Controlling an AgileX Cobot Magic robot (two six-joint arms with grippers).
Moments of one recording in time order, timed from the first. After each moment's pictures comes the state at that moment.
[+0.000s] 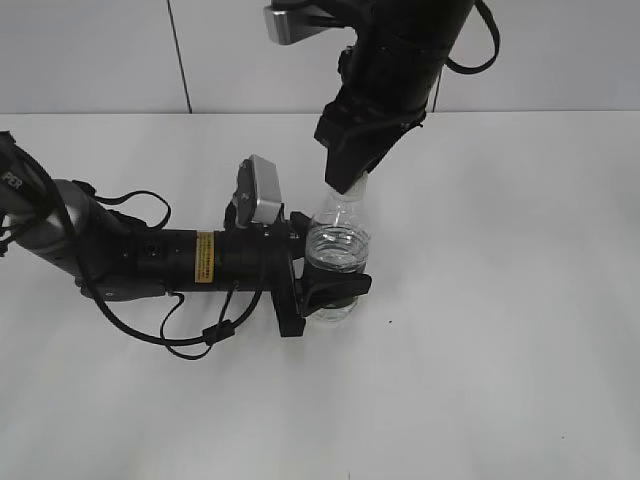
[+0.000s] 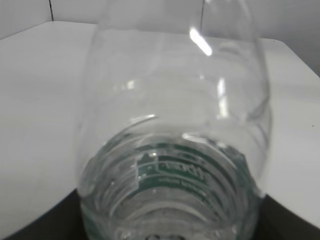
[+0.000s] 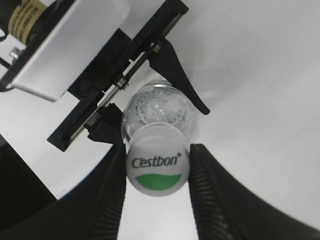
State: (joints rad) left arm -0.40 2.31 -1.06 1.16 -1.16 -0.42; right arm 0.59 1.98 -1.77 0.22 1.22 -0.50
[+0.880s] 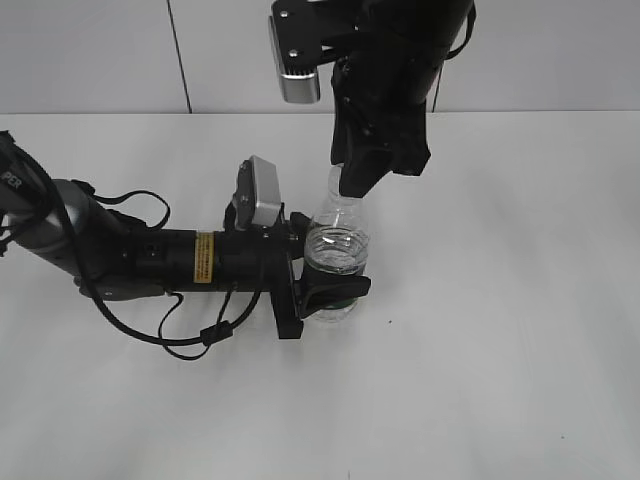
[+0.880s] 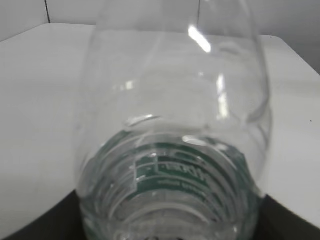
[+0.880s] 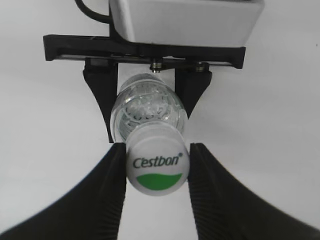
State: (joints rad) left arm -0.40 2.31 -1.06 1.18 -1.16 -0.41; right arm 0.59 1.98 -1.77 0.24 1.23 -1.34
